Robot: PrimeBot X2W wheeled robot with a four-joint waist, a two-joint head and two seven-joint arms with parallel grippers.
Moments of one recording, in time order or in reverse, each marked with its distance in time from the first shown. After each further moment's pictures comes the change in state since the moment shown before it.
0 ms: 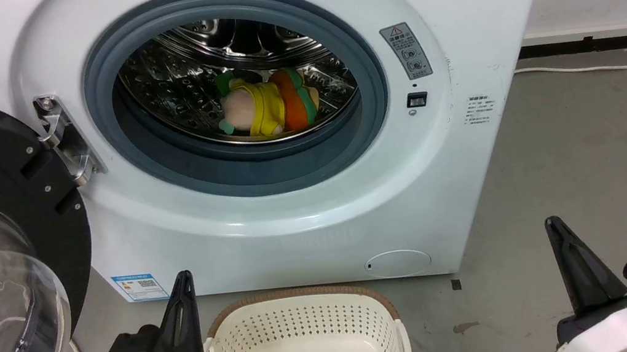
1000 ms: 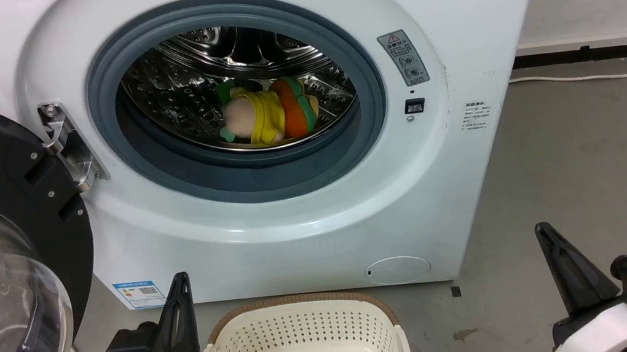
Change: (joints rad) left arm 0.010 -0.039 0.053 -0.024 0.070 -0.026 0.062; right arm -0.008 0.000 -0.001 0.007 -0.026 0.000 0.062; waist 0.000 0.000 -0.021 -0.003
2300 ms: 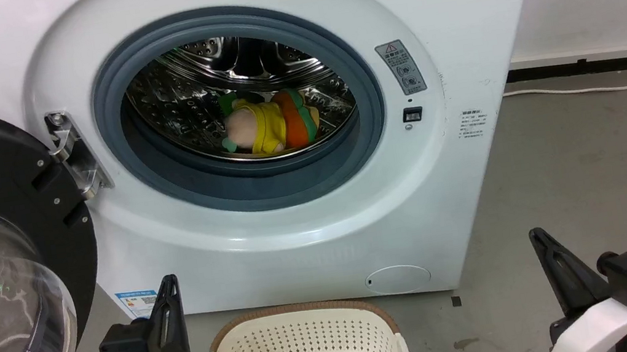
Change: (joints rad) left arm 0.010 -0.045 0.077 -0.037 0.094 -0.031 0.082; right arm -0.012 0.000 -0.001 0.007 -0.043 0.000 0.083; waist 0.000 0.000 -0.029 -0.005
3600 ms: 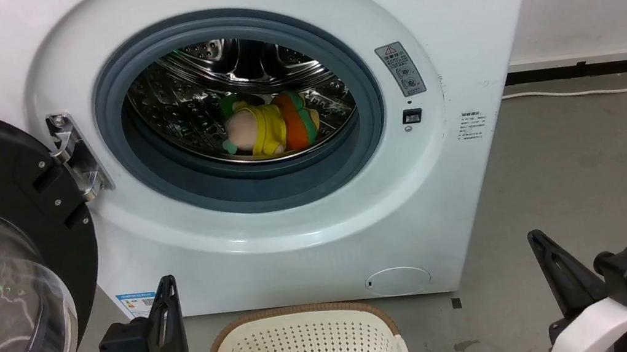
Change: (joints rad) left arm 0.002 -0.017 0.019 -0.009 0.026 -0.006 0.019; right arm -0.002 0.000 0.000 0.004 -0.007 0.000 0.018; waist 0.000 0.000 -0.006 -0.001
